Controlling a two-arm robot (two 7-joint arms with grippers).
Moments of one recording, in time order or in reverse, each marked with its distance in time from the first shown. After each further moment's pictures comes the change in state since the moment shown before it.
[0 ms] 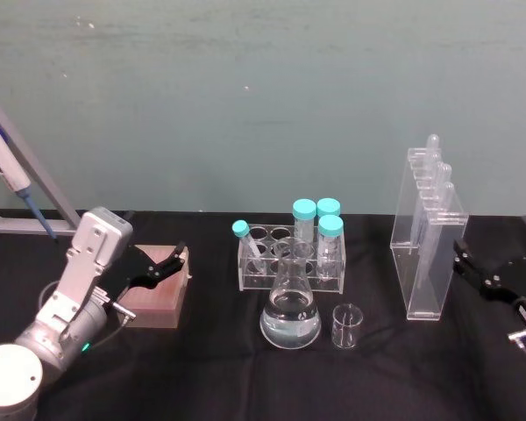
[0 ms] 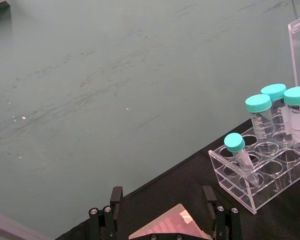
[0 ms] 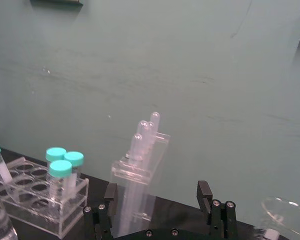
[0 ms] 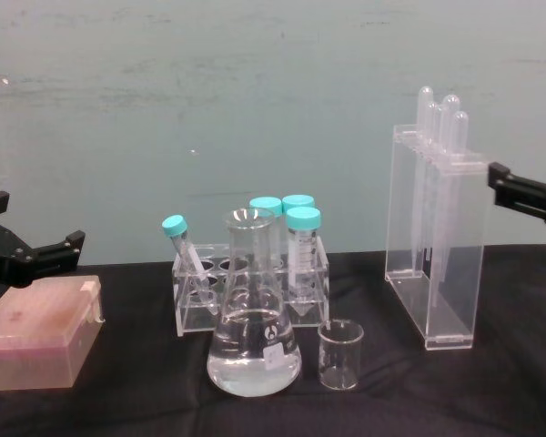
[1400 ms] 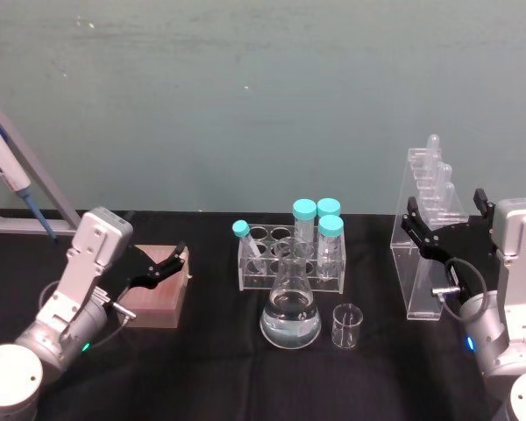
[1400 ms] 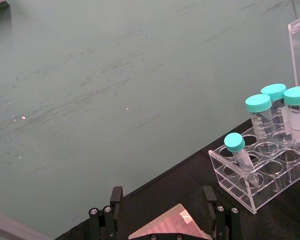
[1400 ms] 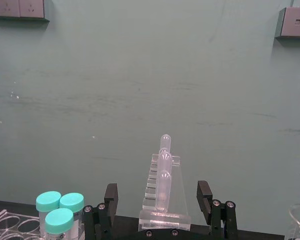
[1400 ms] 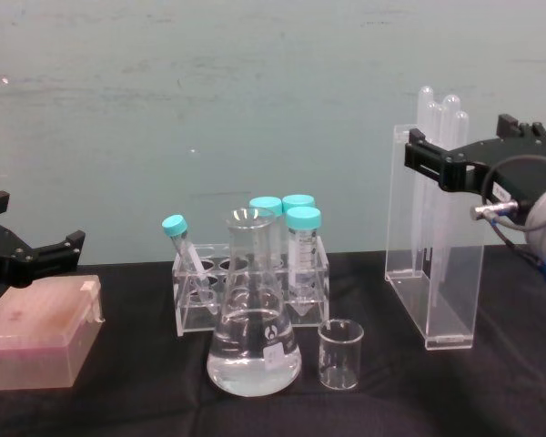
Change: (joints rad) left arm 0.000 0.000 0.000 0.000 0.000 0.000 0.000; right arm 0.115 -0.325 0.007 0.159 -0.183 0.005 -0.129
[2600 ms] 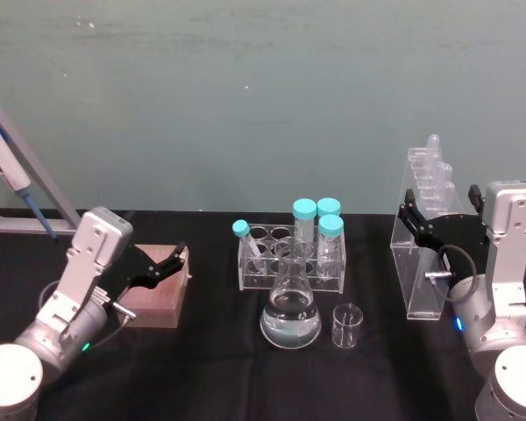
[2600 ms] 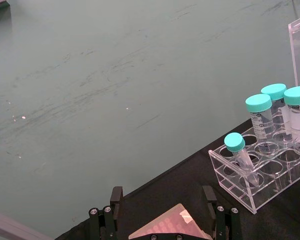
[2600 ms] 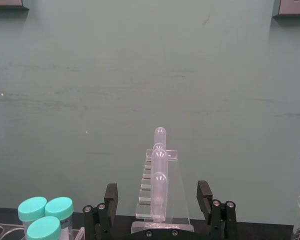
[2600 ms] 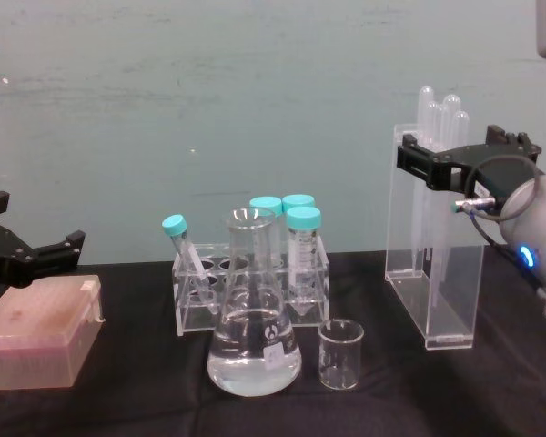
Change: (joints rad) left arm 0.000 0.000 0.000 0.000 0.000 0.000 0.000; right arm 0.067 -0.112 0.091 0.120 -0.047 0.017 0.051
